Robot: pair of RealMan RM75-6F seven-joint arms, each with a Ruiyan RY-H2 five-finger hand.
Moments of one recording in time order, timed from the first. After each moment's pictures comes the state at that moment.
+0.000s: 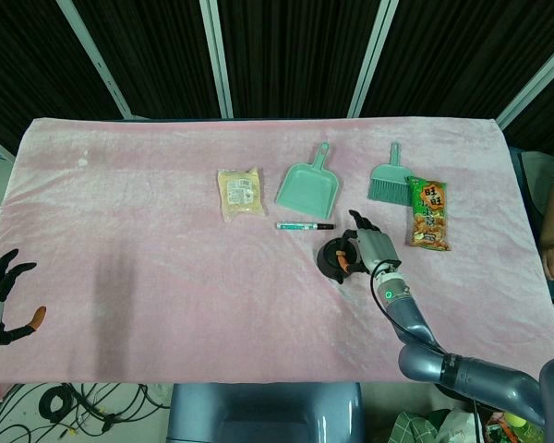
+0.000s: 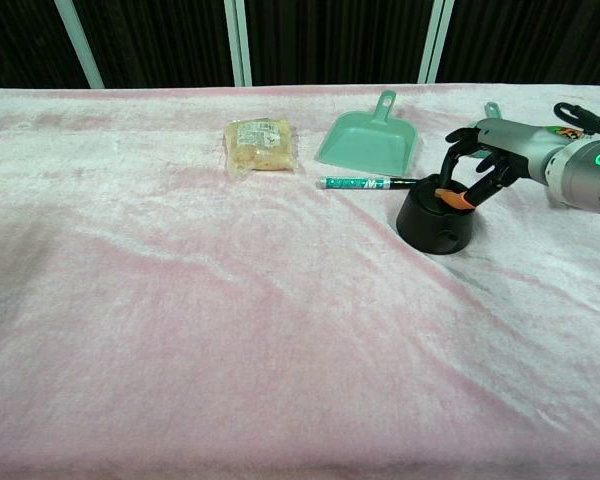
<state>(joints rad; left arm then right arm) -0.09 -1.09 -0.06 -1.71 1.40 1.42 -0.13 0.78 -1.55 0.24 -1.41 -0.71 0.84 -0.19</state>
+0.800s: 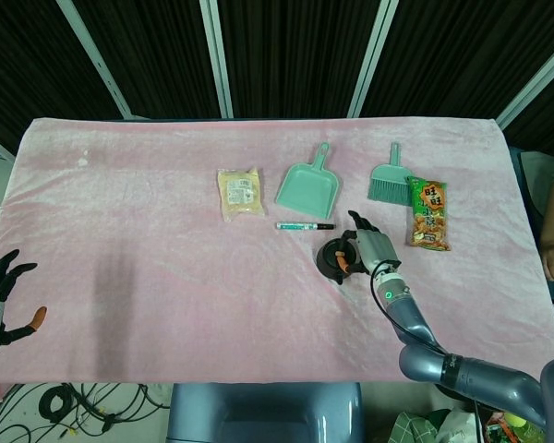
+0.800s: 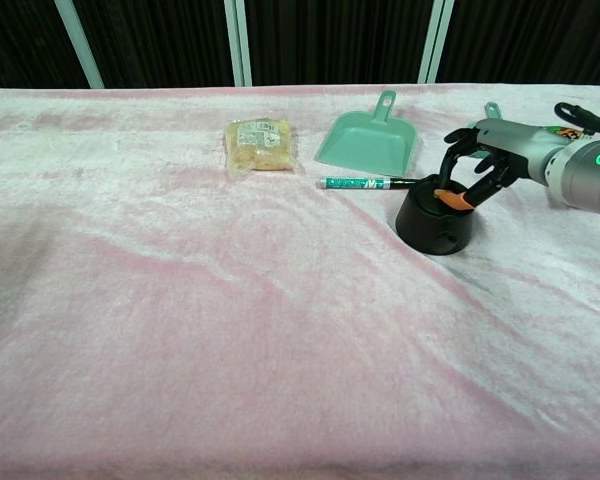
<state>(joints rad) -0.09 -1.09 -0.06 -1.71 1.40 1.41 -0.13 0.78 -1.54 0.24 -1.42 -0.72 0.83 -0.18</state>
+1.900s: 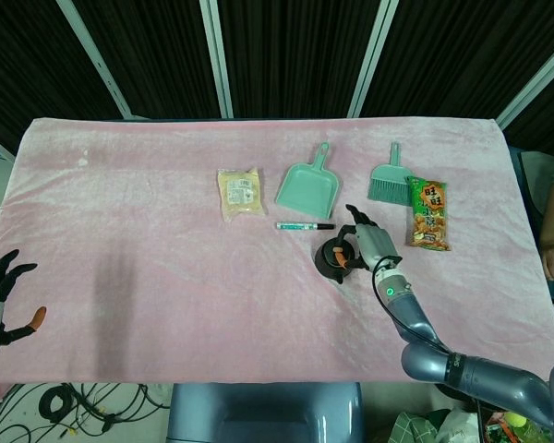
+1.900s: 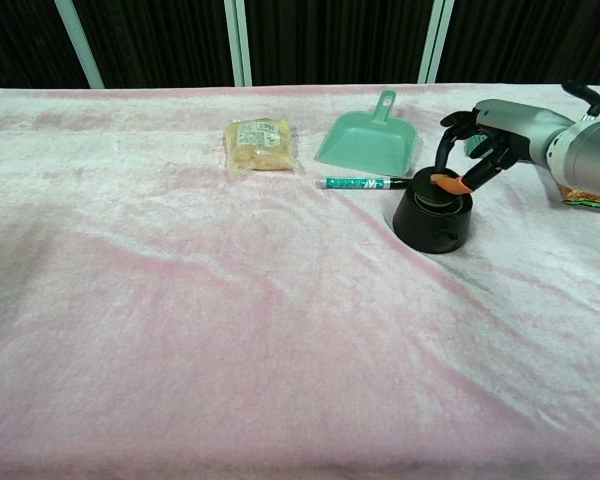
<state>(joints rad) -0.09 -1.09 -0.06 -1.71 1.40 1.41 -0.13 0.77 -1.51 0.28 -1.45 -0.76 0.84 -0.14</state>
